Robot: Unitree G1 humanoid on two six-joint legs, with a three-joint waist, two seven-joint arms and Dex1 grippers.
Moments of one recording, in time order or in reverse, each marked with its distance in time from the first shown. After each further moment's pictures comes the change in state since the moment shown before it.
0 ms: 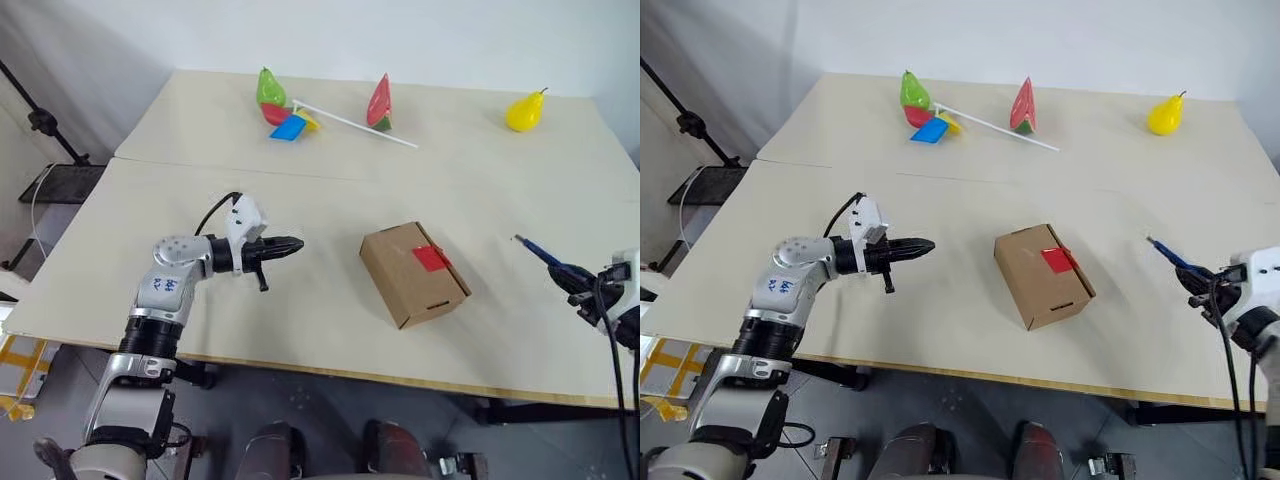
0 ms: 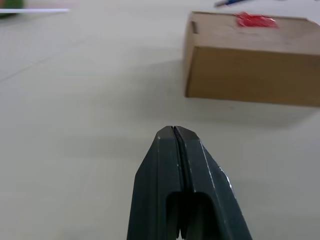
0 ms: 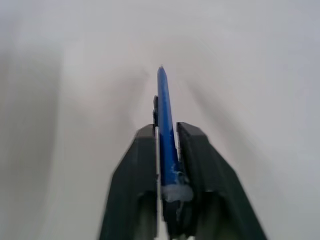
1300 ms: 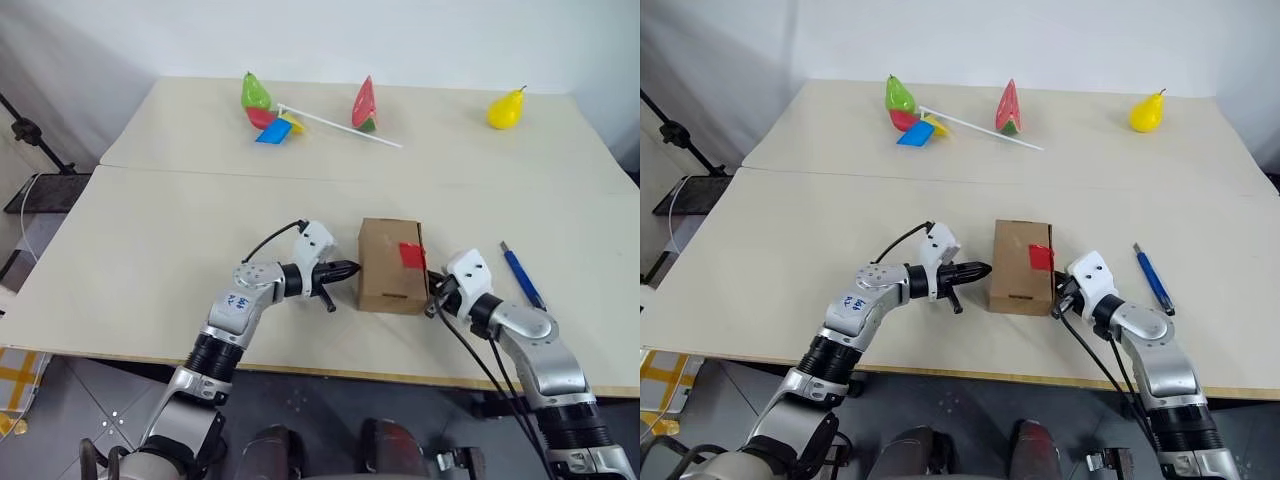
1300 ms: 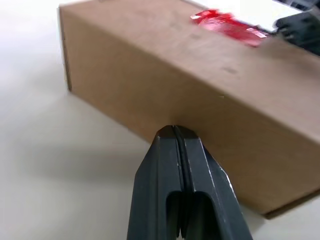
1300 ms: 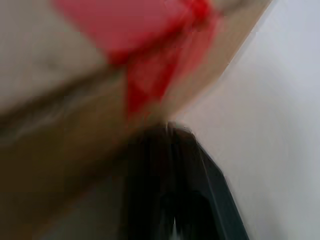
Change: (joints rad) left arm 0.043 -0.230 -0.206 -0.162 0.042 0.285 0.234; right arm -0.126 0.184 0.536 -0.241 -0.236 0.016 -0.024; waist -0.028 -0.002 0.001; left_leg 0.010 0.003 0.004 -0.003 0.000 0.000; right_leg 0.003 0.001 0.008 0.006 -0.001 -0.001
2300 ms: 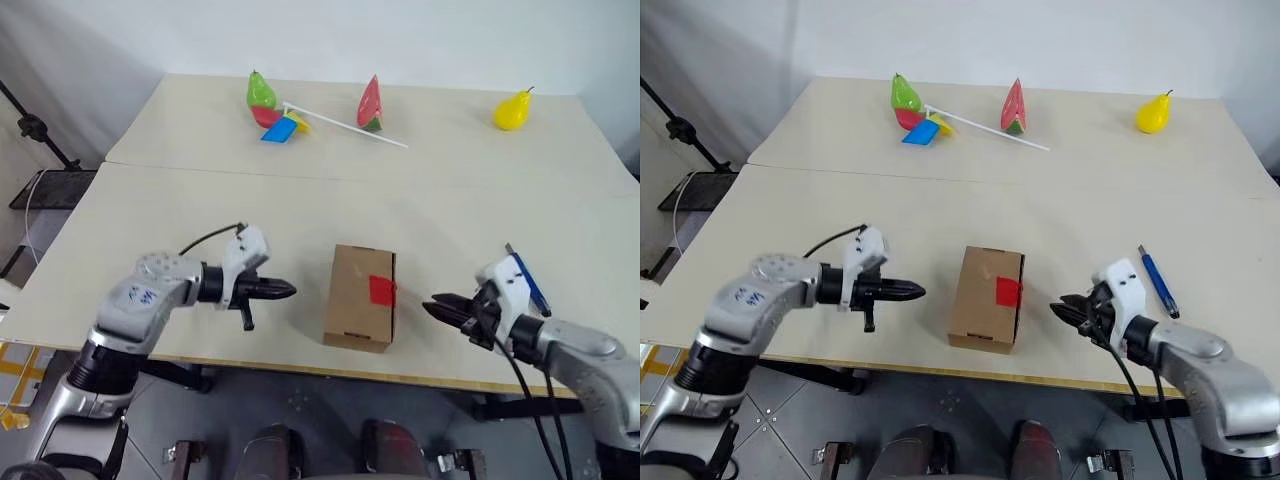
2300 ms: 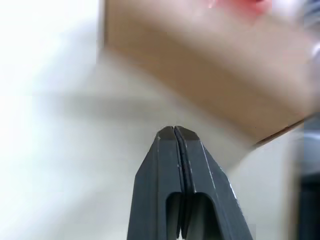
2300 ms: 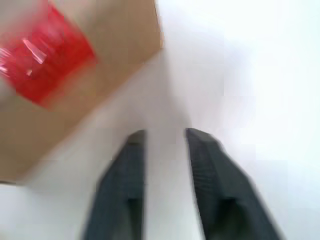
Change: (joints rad) left arm 0.013 0.473 0.069 -0.330 -0.224 0.327 -0.347; right arm 0.083 -0.111 -0.330 -0.487 0.479 0.832 0.026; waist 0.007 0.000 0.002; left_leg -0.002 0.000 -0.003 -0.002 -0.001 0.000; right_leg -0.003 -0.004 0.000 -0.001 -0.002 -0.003
